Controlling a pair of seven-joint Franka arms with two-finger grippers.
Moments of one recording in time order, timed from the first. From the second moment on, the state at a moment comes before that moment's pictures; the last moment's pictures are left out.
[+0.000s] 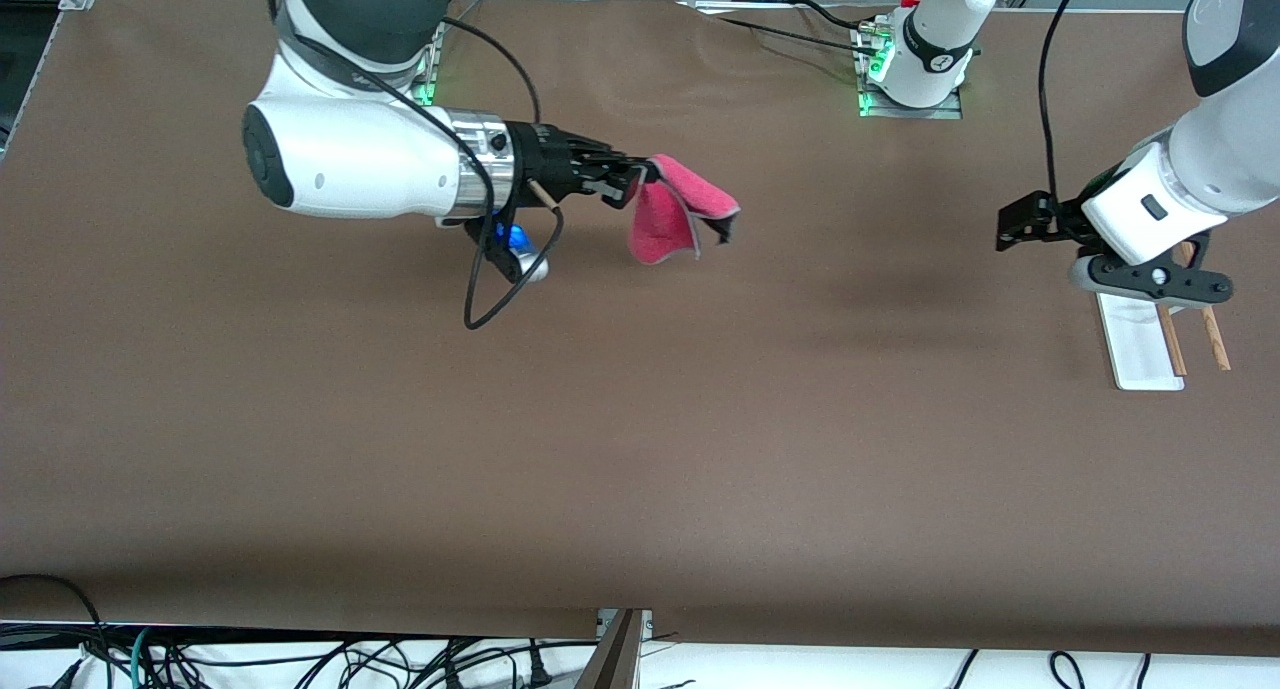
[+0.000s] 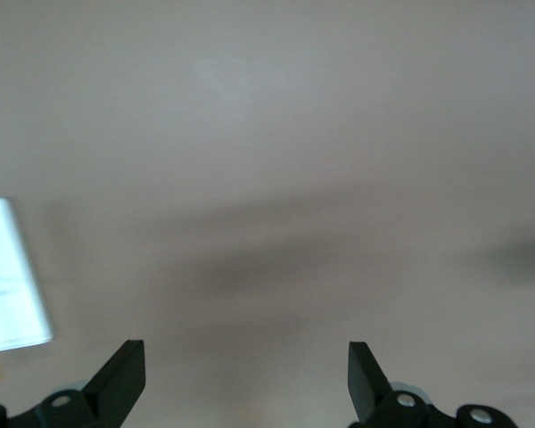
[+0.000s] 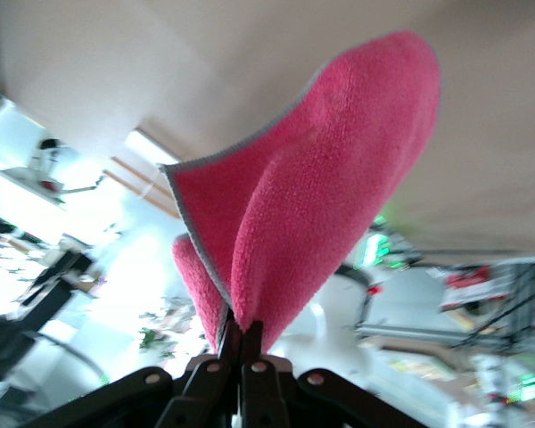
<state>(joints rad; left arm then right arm) -0.02 0.14 -0.09 -1.56 -0.11 1.55 0.05 0.54 0.41 0.02 -1.33 1.02 1.83 1.08</state>
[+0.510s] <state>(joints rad) 0.00 0.20 -0.09 -1.56 -0.41 1.55 0.37 0.64 0.43 0.02 -1.32 1.14 2.05 1.22</state>
